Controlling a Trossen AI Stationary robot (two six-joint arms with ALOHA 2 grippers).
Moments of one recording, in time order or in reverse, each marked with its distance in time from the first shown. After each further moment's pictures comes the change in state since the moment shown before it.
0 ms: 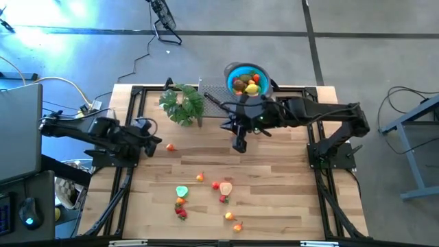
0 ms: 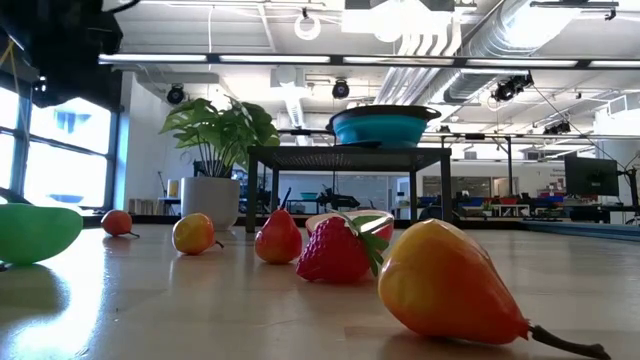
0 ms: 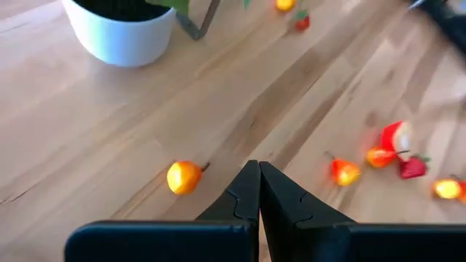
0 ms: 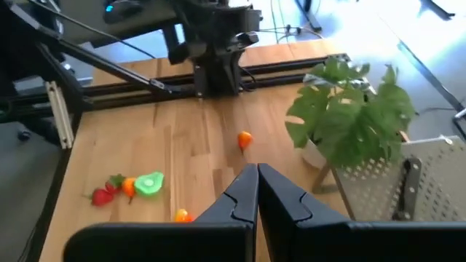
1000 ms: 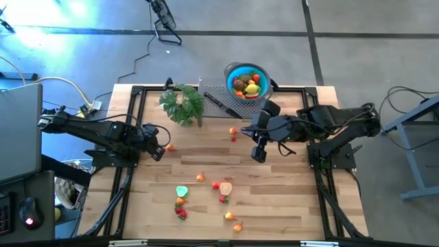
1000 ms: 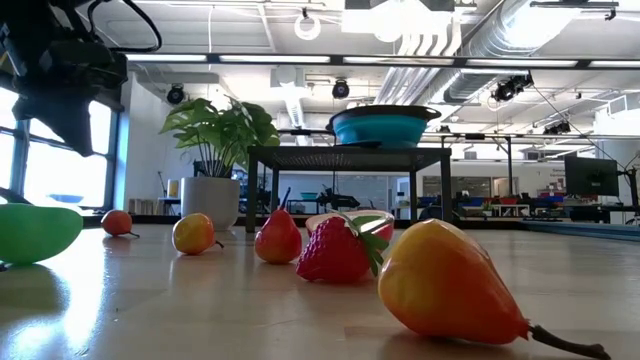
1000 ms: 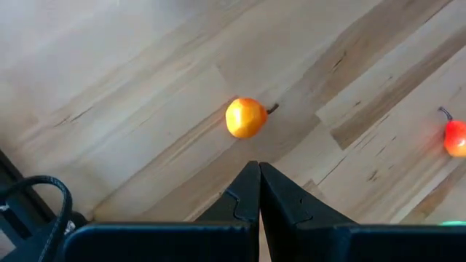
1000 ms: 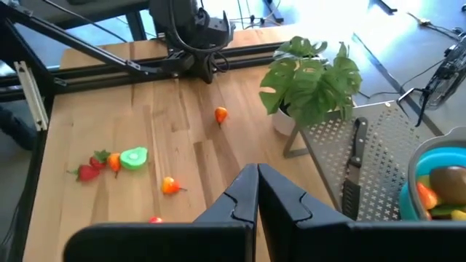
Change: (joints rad) left arm 0.000 0.256 0.000 -0.117 0.047 -0.135; right arm 0.182 -0.110 -0.001 -0.220 0.290 0.134
